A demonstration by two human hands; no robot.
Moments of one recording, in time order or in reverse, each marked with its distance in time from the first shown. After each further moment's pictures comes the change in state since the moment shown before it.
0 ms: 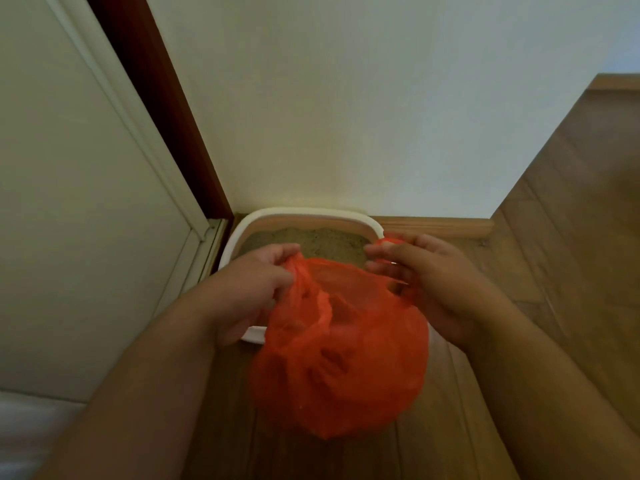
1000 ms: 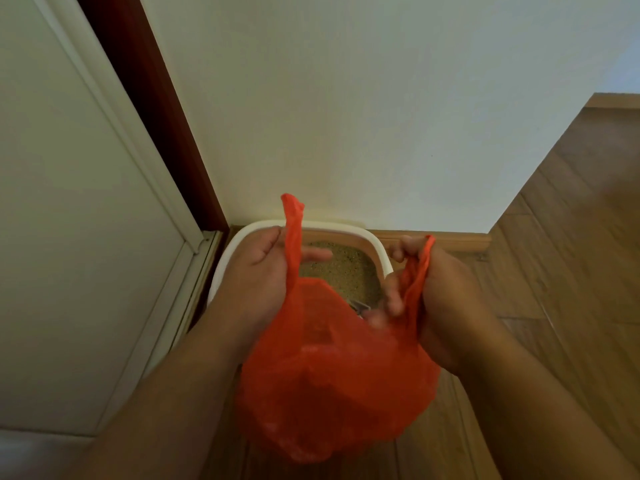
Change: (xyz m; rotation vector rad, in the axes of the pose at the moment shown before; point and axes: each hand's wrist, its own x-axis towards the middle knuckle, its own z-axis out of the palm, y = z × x) left_hand 0.005 0.014 0.023 -0.098 0.228 0.381; right_hand -0.005 -0.006 0.019 0.140 -0.112 0.041
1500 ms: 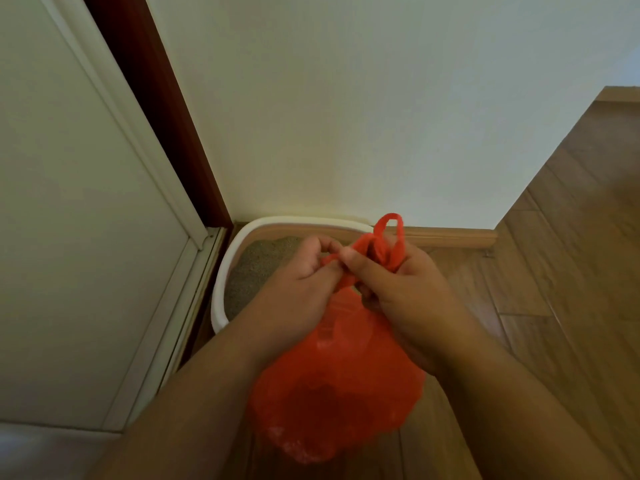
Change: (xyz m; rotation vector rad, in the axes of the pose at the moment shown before) left_hand -0.002 -0.016 0.010 0.197 -0.241 0.071; right_hand 0.009 0.021 0.017 -0.333 -0.045 -0.289
